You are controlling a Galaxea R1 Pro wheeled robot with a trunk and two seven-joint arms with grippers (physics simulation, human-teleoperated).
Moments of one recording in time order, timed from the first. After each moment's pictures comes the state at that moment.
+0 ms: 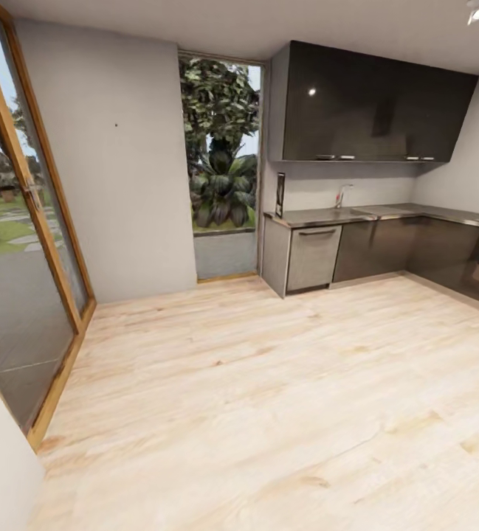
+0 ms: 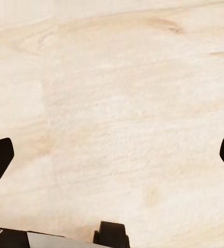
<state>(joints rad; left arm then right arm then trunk) 0.04 0.02 0.17 -0.60 0.00 -0.07 0.00 -0.09 -0.01 0.07 -0.36 0.08 -0.21 0.00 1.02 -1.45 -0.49</state>
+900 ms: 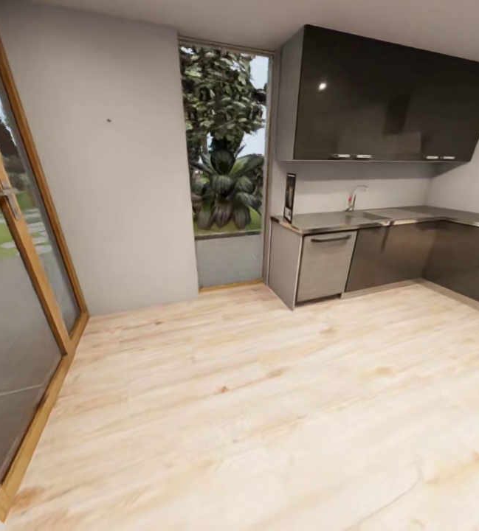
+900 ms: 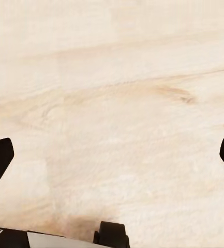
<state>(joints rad) 0.04 0.02 0.17 -0.60 0.00 -0.08 0.00 -0.09 -0.01 0.07 -0.36 0.08 -0.21 0.00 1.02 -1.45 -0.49</state>
